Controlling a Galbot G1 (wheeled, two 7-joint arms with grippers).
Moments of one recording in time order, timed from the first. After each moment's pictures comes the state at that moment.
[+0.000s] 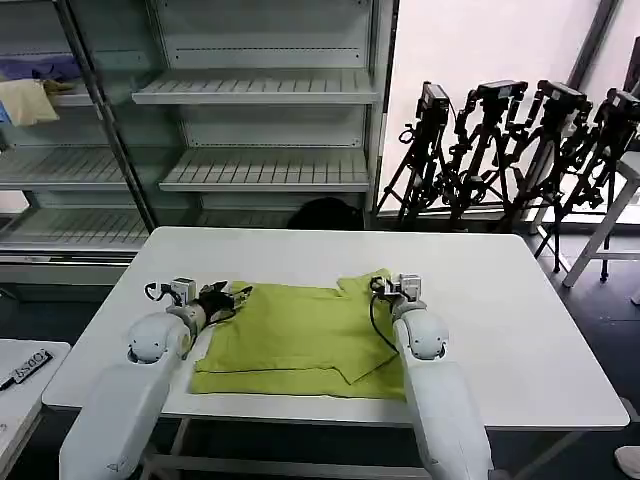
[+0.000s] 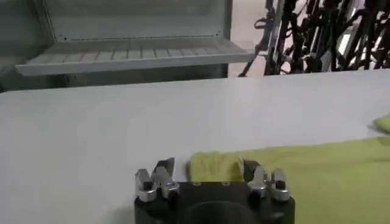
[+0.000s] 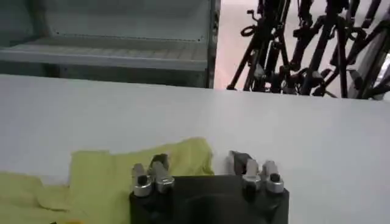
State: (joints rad) left arm 0.70 -1.12 -0.28 -1.39 -0.46 0.58 0.15; right arm -0.69 1.57 0.43 1.35 -0.01 -0.58 0.01
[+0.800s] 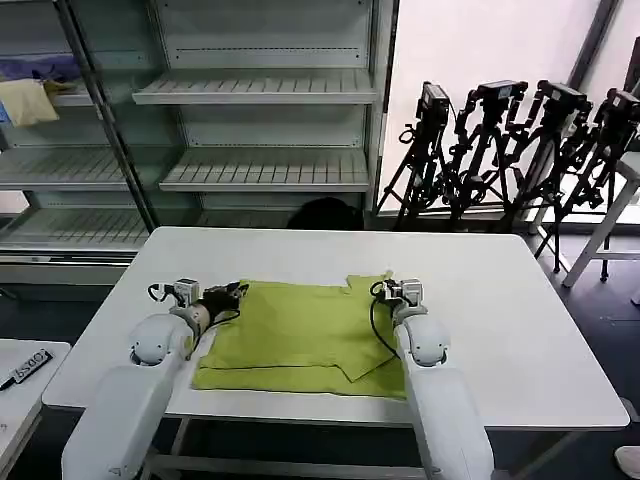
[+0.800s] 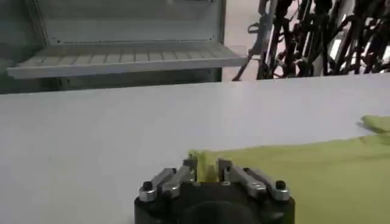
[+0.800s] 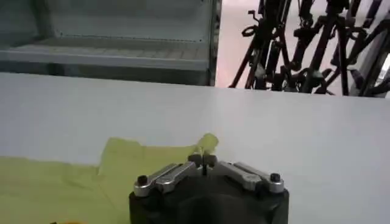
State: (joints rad) left arm 0.72 -1.13 -0.28 -1.42 -0.46 0.58 0.16; right arm -0.73 1.56 0.42 1.41 0.02 -0.59 0.02
